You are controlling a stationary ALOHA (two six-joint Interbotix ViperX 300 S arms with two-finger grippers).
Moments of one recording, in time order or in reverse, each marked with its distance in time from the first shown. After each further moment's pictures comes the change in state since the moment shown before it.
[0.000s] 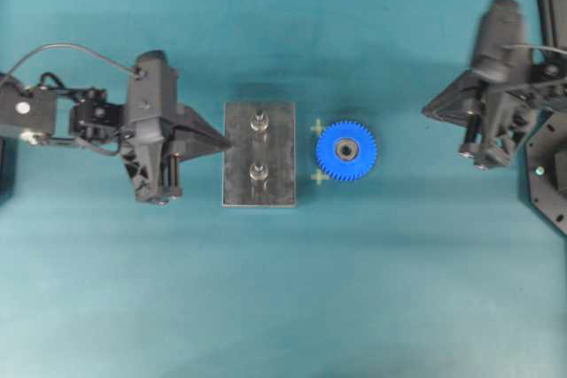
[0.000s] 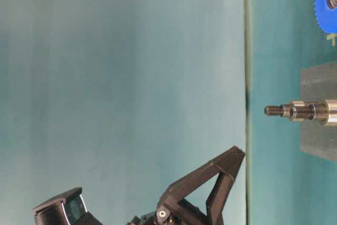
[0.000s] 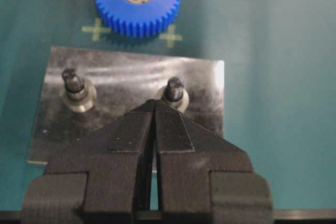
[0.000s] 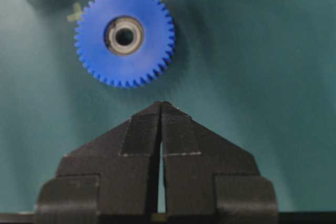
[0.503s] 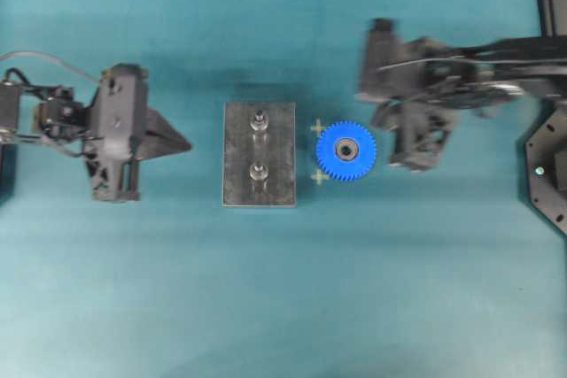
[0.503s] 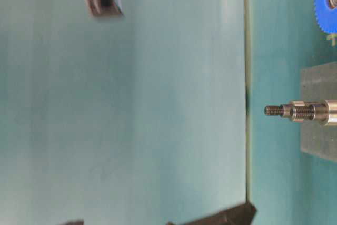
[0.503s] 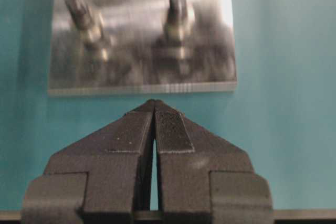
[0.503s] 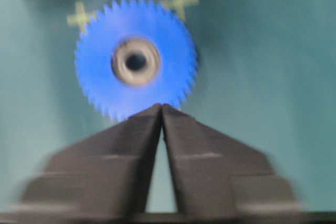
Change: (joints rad) left arm 0.003 -0.141 0.107 0.008 0.178 0.161; right arm 0.055 0.428 -0.264 -0.002 0.069 -0.127
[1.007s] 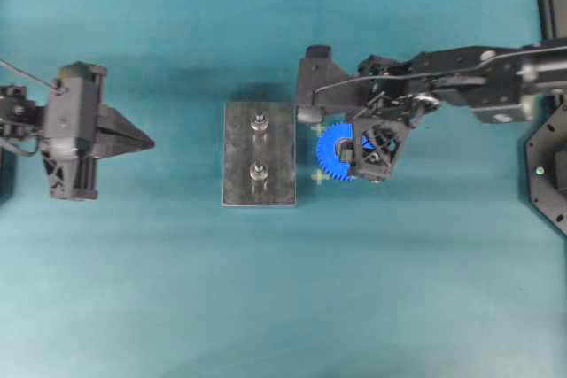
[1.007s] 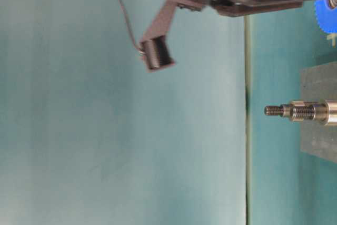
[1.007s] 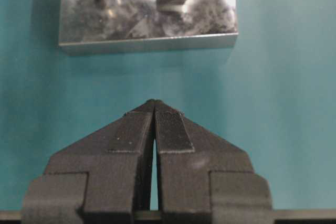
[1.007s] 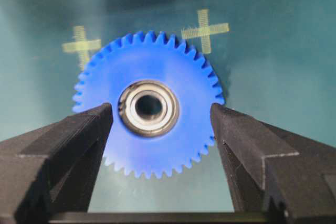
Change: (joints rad) left arm 0.012 -0.187 0.135 0.000 0.012 0.006; right arm 0.026 0.219 -0.114 0.000 0.035 0.002
